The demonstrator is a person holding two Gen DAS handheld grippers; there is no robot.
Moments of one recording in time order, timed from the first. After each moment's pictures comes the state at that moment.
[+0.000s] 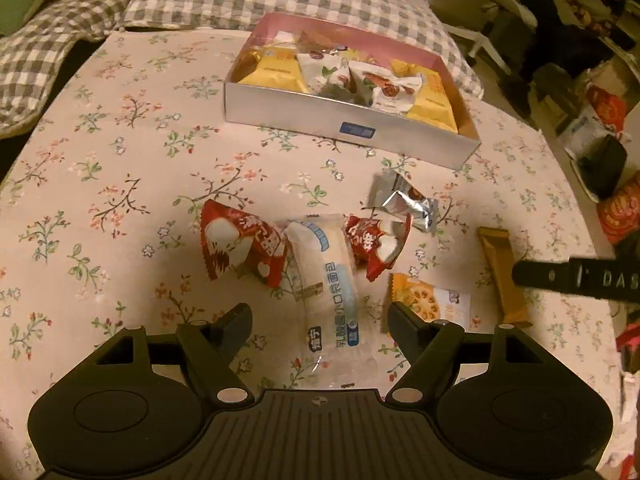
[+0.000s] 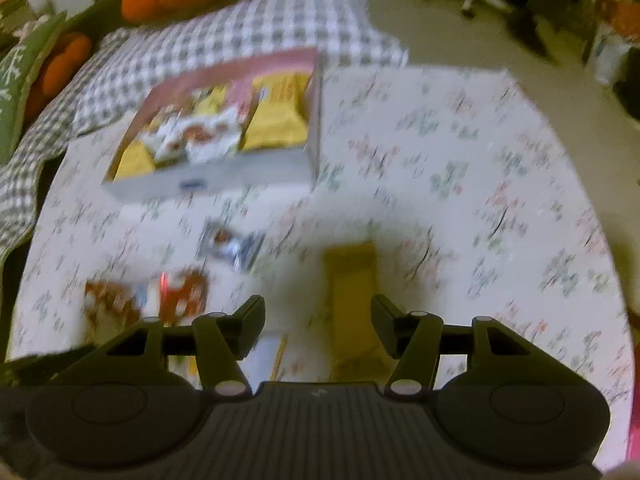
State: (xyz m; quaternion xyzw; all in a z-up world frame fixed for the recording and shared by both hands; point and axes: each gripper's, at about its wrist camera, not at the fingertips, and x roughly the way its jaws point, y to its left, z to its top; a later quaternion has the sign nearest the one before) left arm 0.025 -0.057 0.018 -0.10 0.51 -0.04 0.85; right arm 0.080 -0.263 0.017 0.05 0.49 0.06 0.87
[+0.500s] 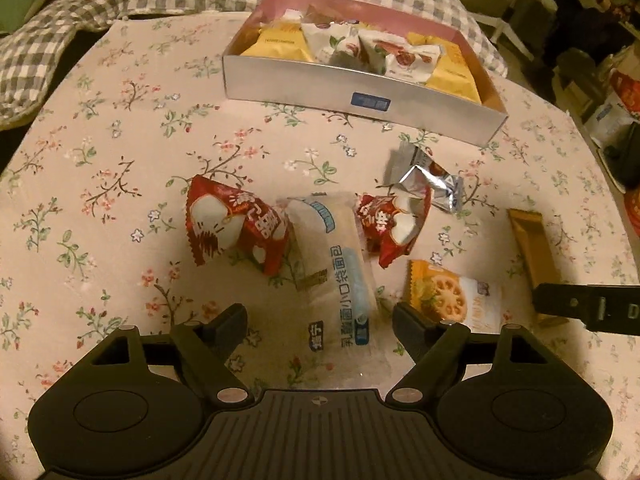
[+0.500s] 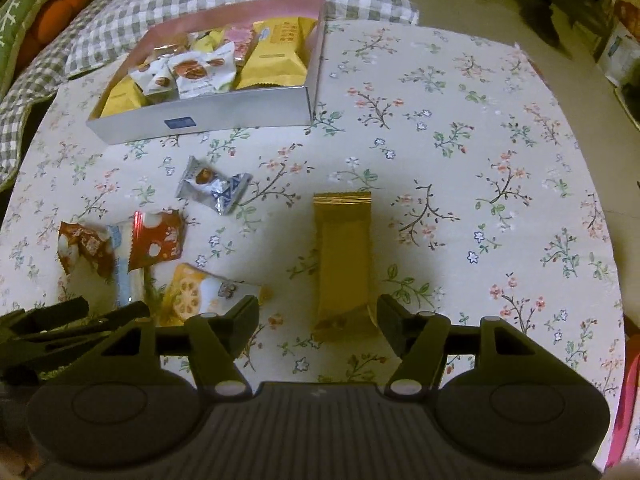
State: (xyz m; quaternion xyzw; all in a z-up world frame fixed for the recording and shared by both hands) left arm 0.033 -0.073 -0.009 -0.08 0.53 -0.01 0.85; right arm 0.080 -0.259 -0.001 0.01 0.52 0.05 0.85
